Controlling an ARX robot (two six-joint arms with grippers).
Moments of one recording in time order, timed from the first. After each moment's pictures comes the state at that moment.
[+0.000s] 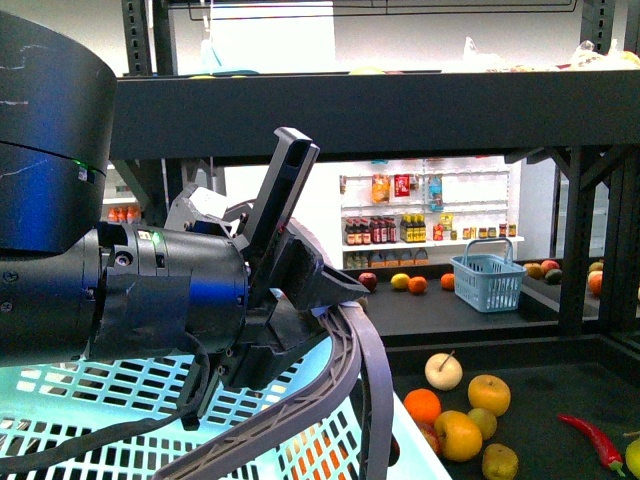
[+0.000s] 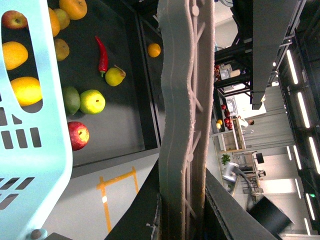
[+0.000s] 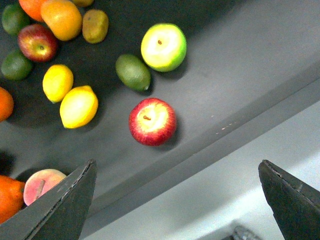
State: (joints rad) left arm -0.41 1.59 0.96 0.43 0.51 -1.00; right arm -0.28 1.69 0.80 0.14 -0.04 0.34
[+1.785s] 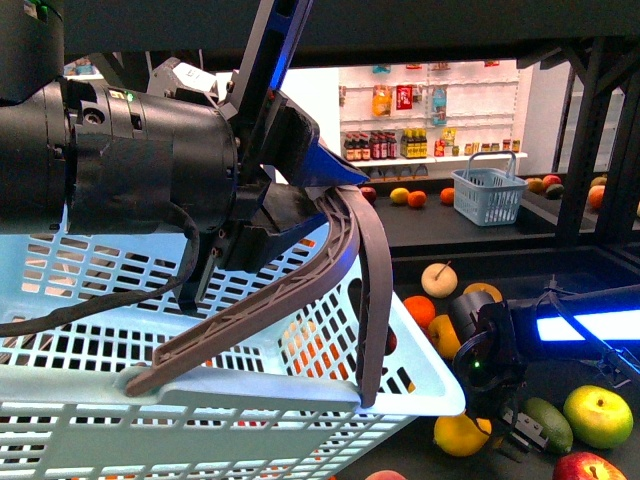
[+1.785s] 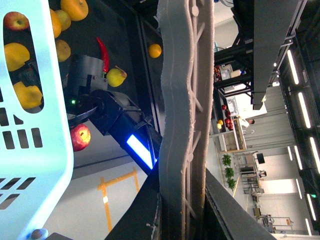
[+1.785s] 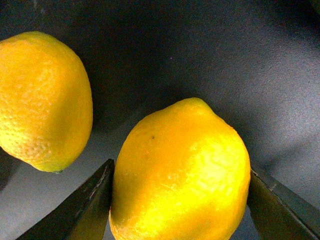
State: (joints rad) left arm -0.41 1.59 0.96 0.43 0.51 -1.00; right arm 0.08 3.04 2.47 -0.49 0.12 0.88
